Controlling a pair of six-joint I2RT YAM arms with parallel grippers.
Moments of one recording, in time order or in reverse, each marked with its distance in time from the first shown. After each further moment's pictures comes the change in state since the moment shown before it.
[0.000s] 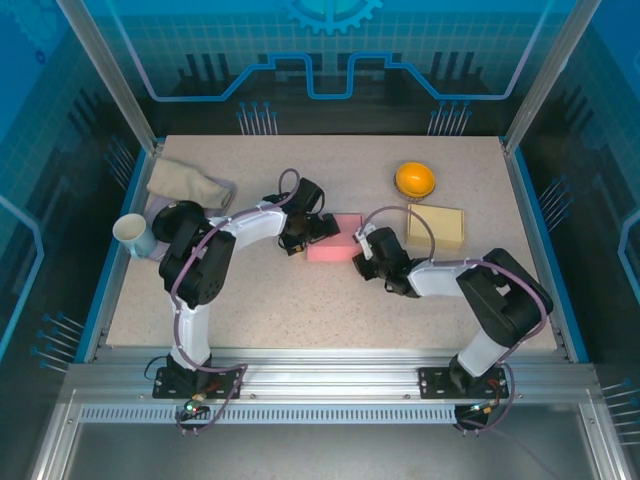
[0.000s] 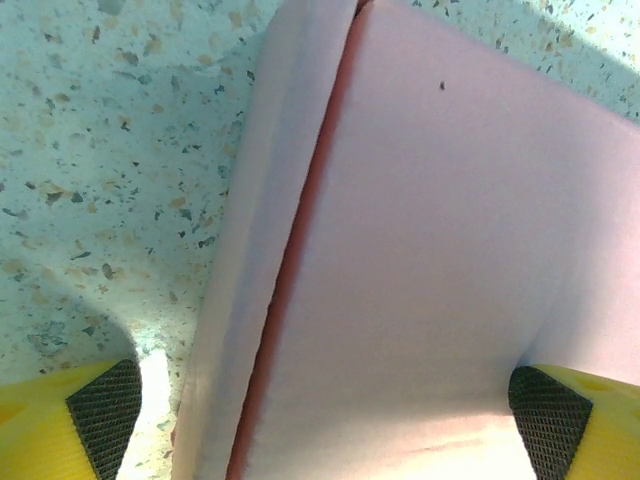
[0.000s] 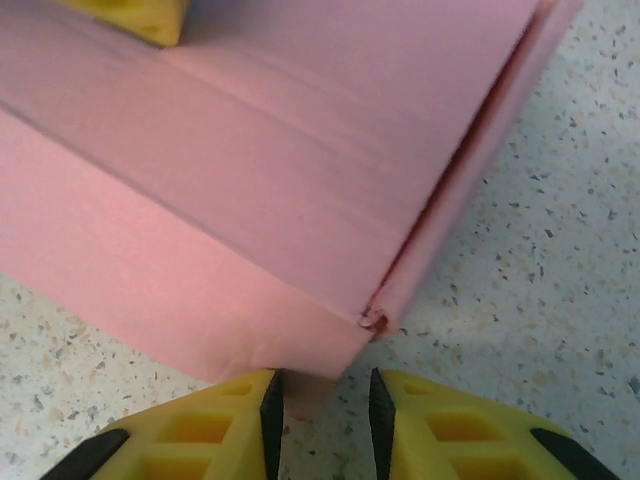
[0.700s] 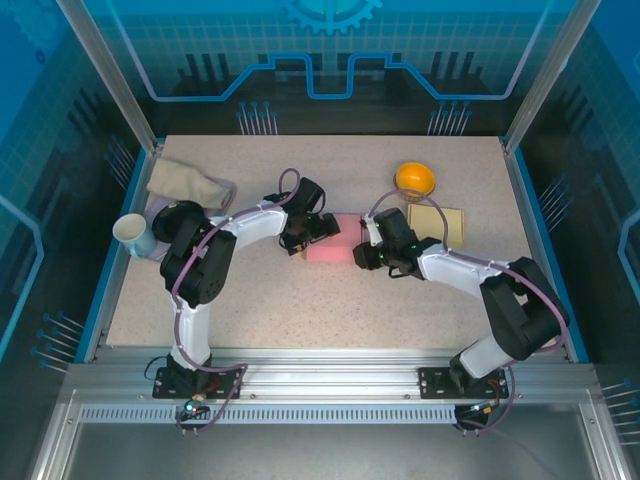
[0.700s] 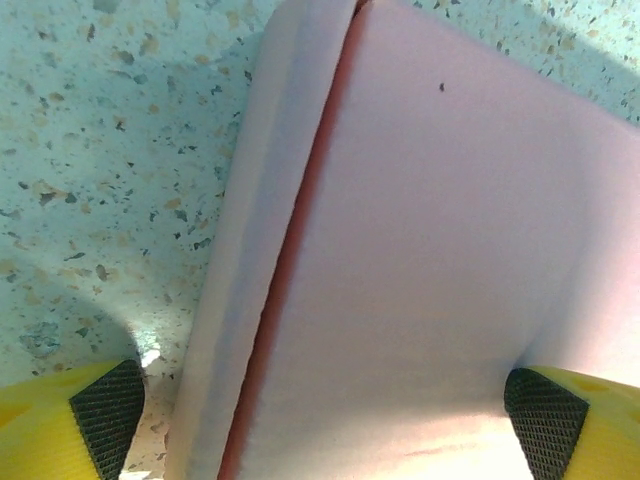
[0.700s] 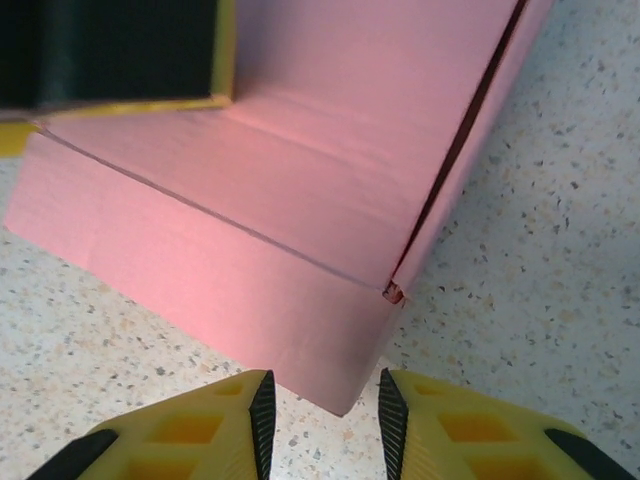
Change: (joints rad) left arm 0.000 0.010 0.013 -0.009 0.001 -0.011; right arm -0.060 -0.079 0.153 -0.355 -0.203 0.164
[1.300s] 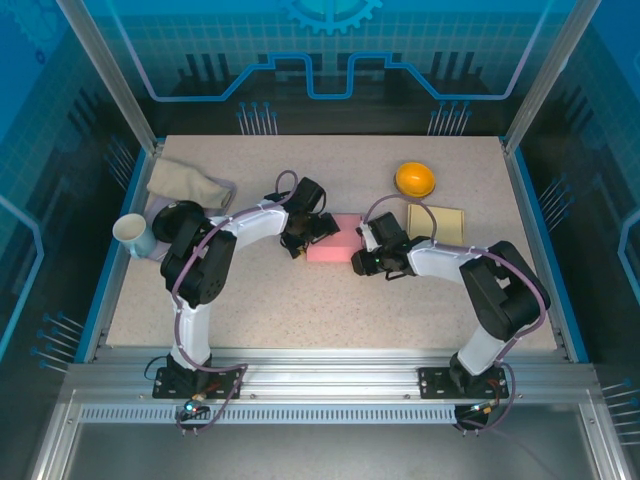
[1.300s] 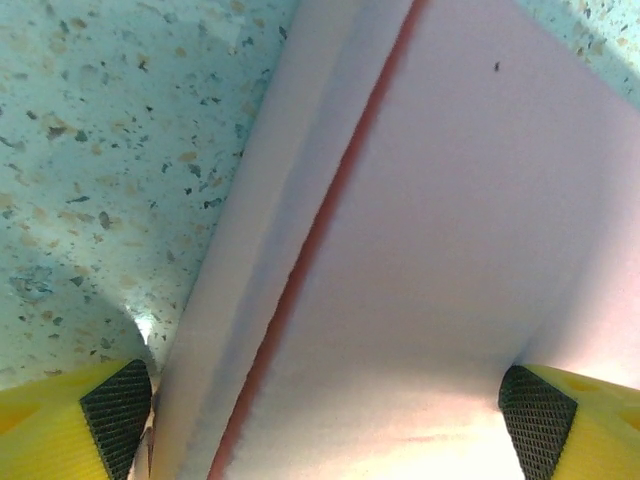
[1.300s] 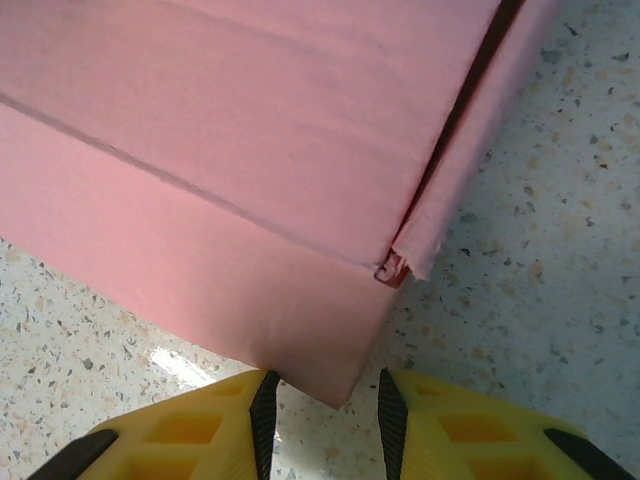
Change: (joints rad) left arm -0.005 0.000 0.014 -0.034 0.021 -0.130; right arm -0.002 0.125 0.026 -0.010 -0.025 0.000
